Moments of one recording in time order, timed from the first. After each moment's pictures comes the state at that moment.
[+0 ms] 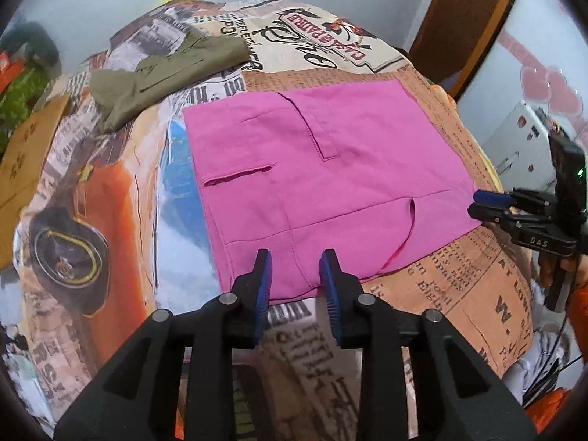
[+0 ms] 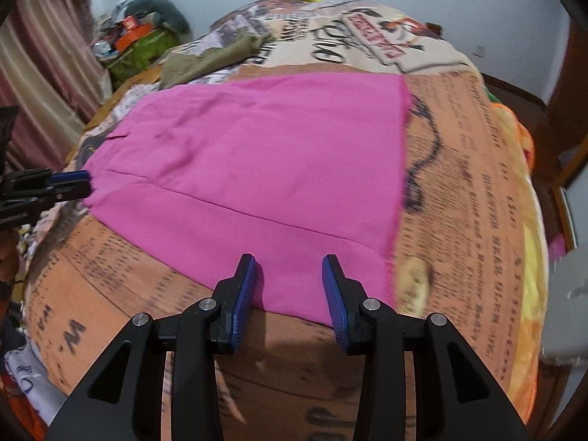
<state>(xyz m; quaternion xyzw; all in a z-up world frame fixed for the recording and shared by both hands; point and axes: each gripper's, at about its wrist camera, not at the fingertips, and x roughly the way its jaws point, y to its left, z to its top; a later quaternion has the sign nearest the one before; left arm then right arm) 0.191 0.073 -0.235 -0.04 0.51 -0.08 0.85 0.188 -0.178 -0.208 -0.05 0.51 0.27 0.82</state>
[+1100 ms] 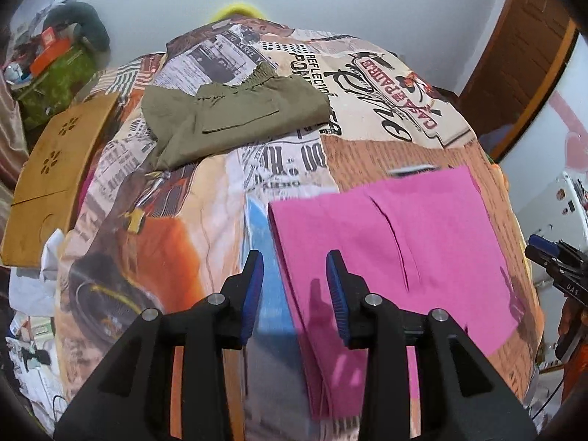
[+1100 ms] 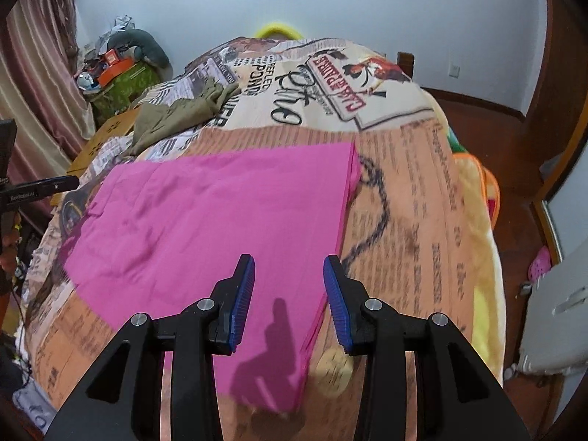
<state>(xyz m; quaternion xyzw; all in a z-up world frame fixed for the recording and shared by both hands) 0.279 0.133 -0.205 -0.08 0.49 0.02 0.87 0.249 -0.196 -0.167 -0.03 0.46 0.24 0.85</state>
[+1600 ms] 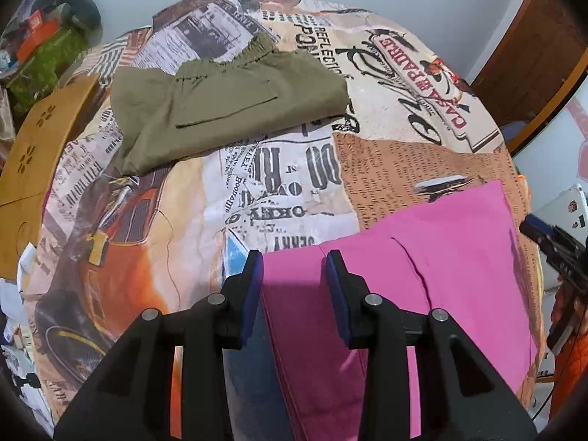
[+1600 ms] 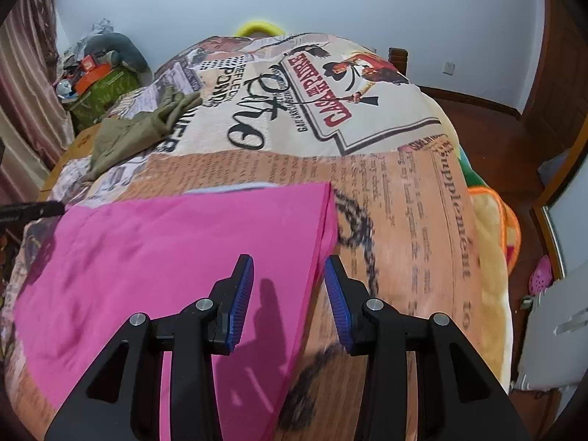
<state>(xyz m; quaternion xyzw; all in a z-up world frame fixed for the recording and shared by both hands) 0.355 0.139 -0.249 -0.10 0.53 0.02 0.84 0.338 -0.185 -0.200 -0.04 0.46 0.22 0.86</state>
